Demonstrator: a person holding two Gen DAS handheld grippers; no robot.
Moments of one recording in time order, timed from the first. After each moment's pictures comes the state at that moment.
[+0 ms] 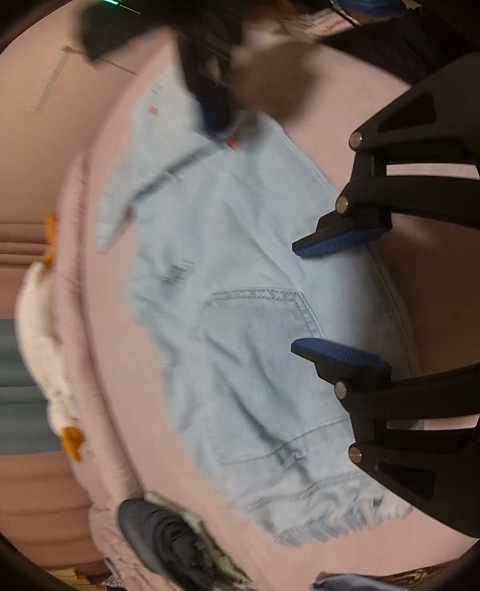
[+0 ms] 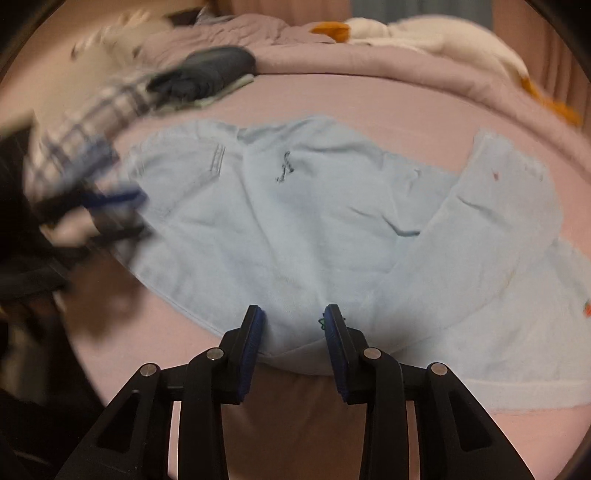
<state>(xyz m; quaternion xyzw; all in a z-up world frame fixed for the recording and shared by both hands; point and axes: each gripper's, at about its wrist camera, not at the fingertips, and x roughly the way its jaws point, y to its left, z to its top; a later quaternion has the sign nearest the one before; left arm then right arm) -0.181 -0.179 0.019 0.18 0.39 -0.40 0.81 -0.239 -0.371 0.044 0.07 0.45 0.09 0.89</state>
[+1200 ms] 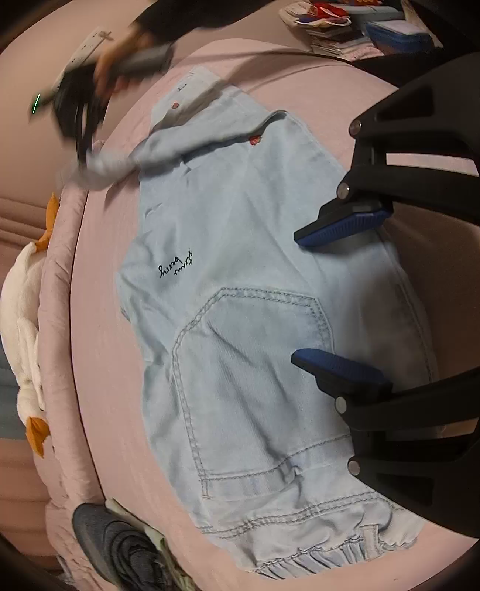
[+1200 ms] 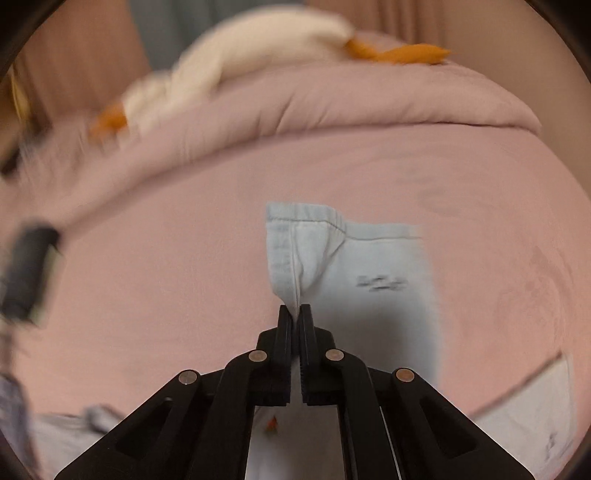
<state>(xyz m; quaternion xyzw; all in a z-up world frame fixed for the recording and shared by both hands) -0.162 -0.183 0.021 0.11 0.44 -0.40 0.80 -0.116 -0.573 0.089 0.23 0.38 -0.18 0.88</state>
